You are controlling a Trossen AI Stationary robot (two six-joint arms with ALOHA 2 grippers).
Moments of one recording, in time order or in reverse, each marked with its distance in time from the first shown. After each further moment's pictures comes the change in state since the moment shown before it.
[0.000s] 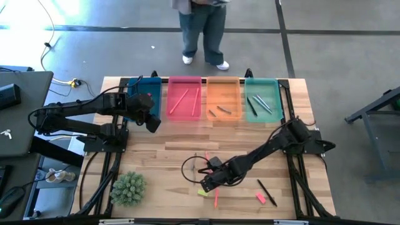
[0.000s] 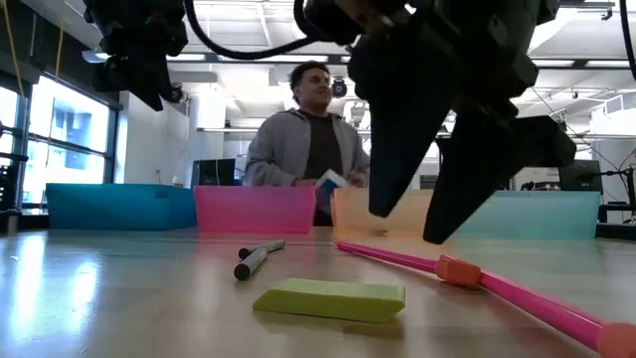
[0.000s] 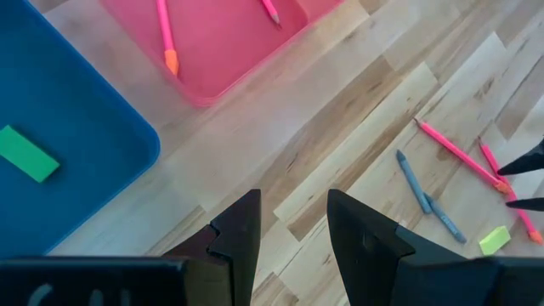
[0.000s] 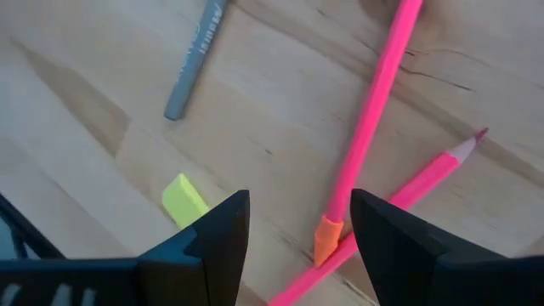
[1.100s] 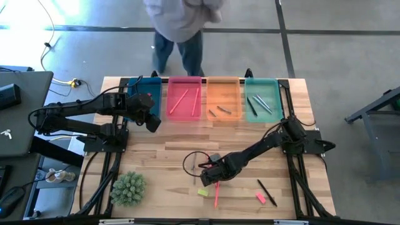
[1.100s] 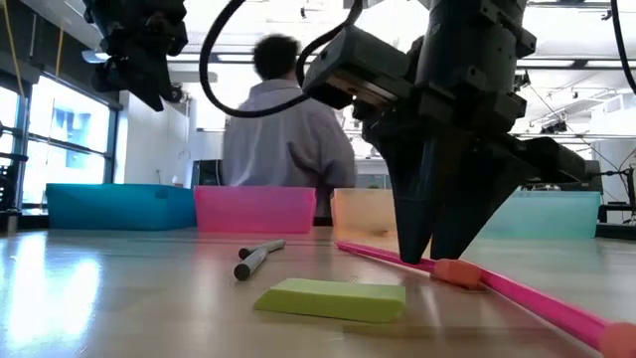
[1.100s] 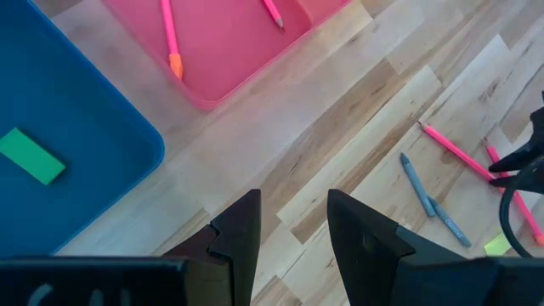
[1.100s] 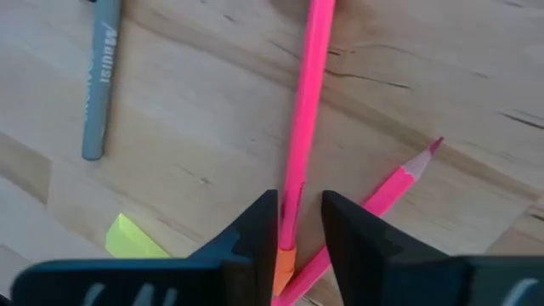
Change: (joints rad) left arm 0.000 0.000 0.000 0.000 -0.015 0.000; right arm -0.071 0.044 0.003 -0.067 -0.074 0.089
